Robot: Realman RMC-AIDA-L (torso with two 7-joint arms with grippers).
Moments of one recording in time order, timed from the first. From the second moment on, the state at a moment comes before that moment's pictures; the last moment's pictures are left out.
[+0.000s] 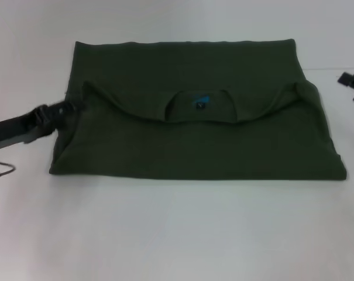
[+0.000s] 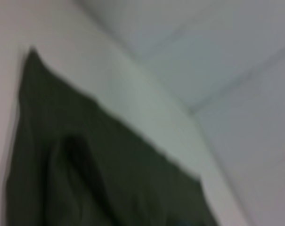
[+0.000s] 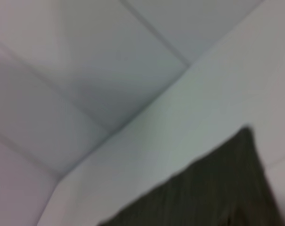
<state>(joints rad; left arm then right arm) -0.61 -2.05 0.37 0.60 2.12 1.30 -2.15 0.52 1.97 -0.43 -0.46 -1.79 -1.10 1.94</state>
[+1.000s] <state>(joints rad) -0.70 -2.03 0.53 0.70 2.50 1.25 -2.29 0.47 1.95 -0.47 -0.47 -1.88 -1.23 1.96</state>
